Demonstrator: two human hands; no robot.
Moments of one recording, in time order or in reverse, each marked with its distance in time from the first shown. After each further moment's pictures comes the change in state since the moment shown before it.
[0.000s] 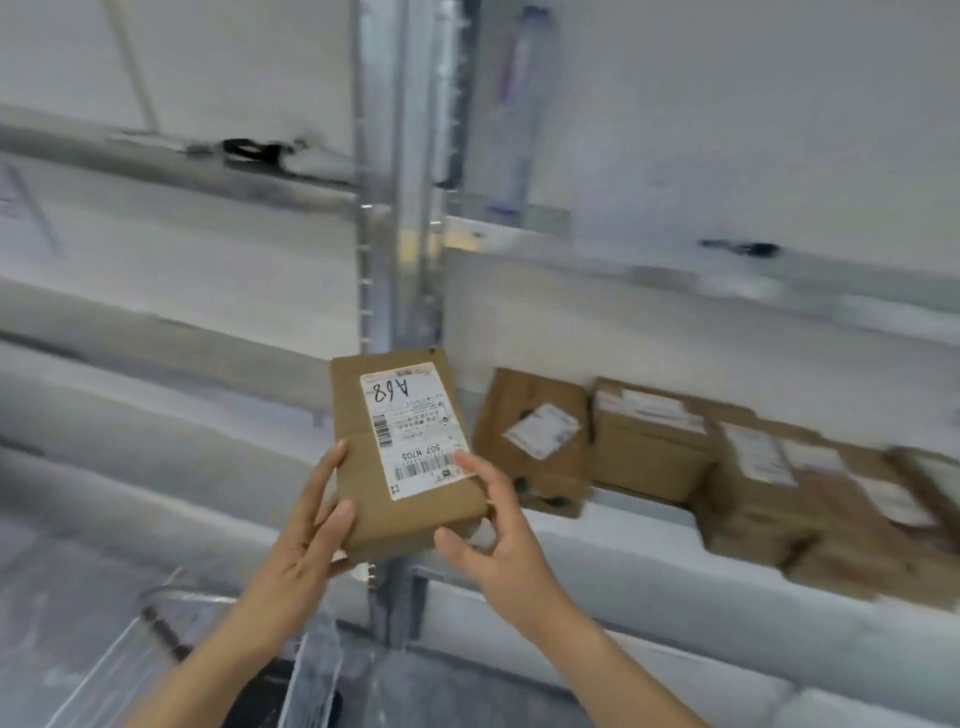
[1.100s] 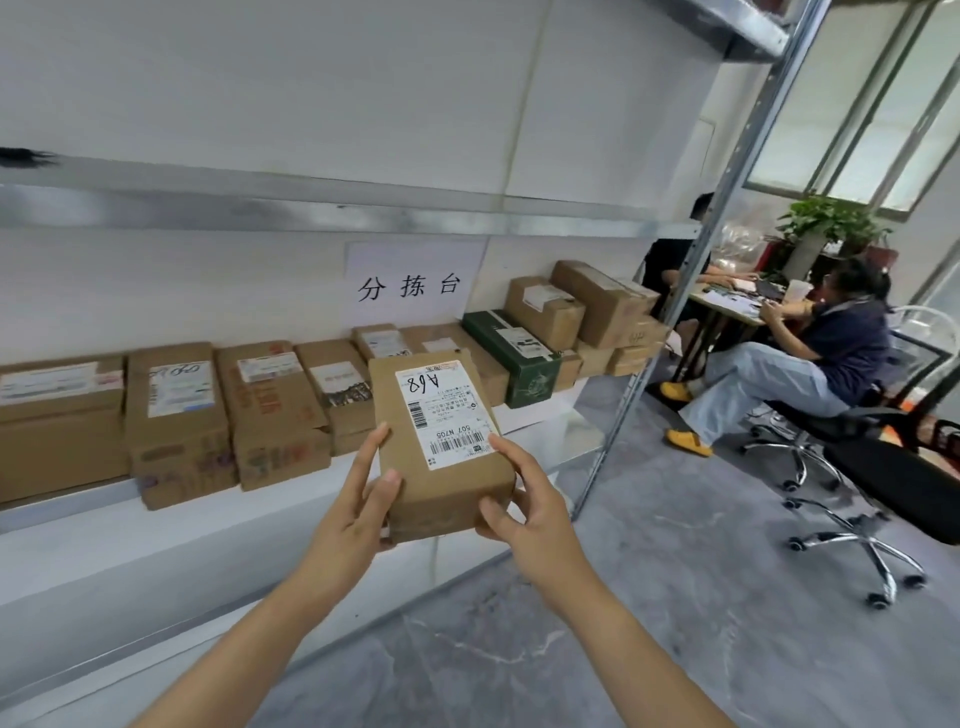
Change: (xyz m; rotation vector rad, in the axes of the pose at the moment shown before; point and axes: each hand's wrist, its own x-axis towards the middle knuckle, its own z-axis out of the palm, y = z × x) left_hand -0.104 -0.036 0.583 -0.040 -0.752 -0.137; right_hand -0.386 -0.042 -0.447 -0.171 0.860 0.178
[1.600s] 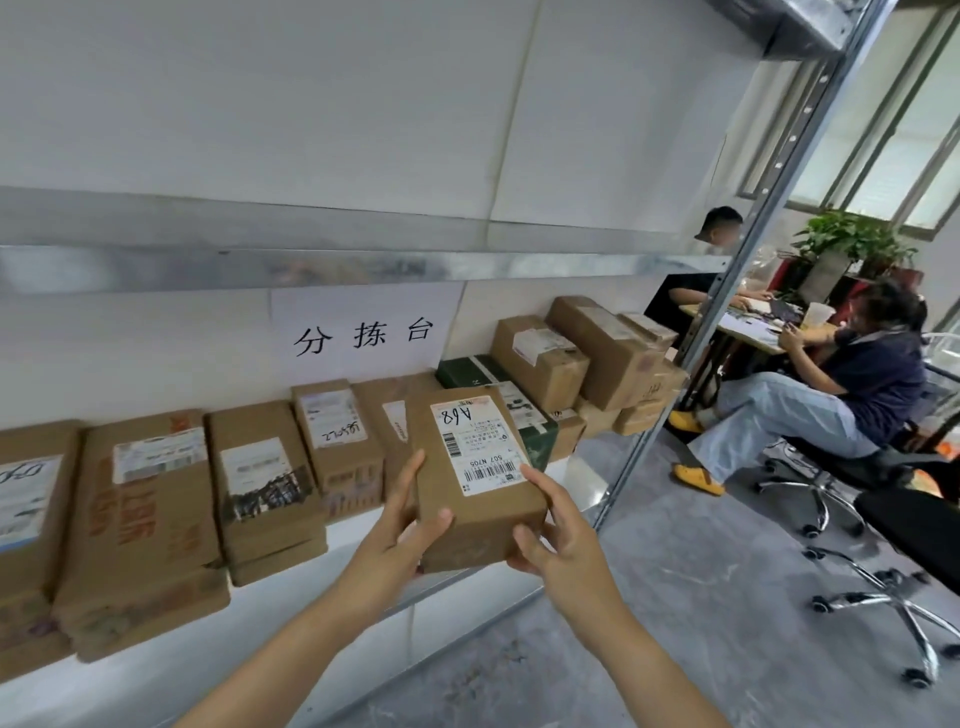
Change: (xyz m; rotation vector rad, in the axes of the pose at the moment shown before) left_hand 0.212 -0.023 0.073 -0.091 -0.122 -0.076; right_hand 0.184 0.048 -0.101 0.034 0.049 0.085
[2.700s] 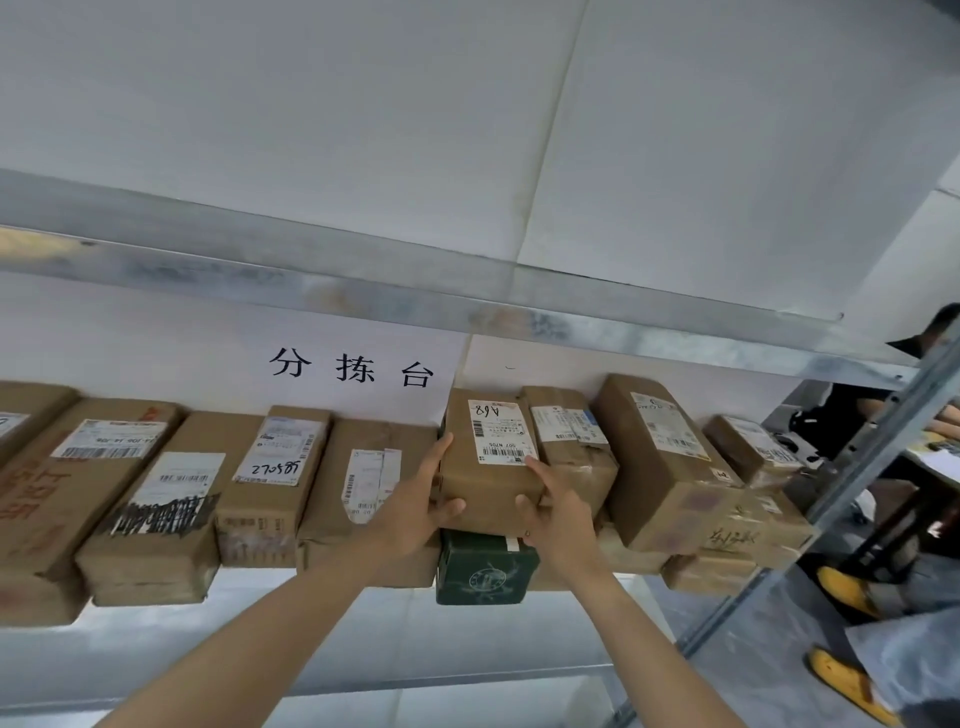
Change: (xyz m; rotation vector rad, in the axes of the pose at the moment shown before) left_hand 0.245 -0.034 0.067 0.568 0.328 0.070; right_hand 0.277 0.048 -0.126 -0.563 -0.256 -0.291
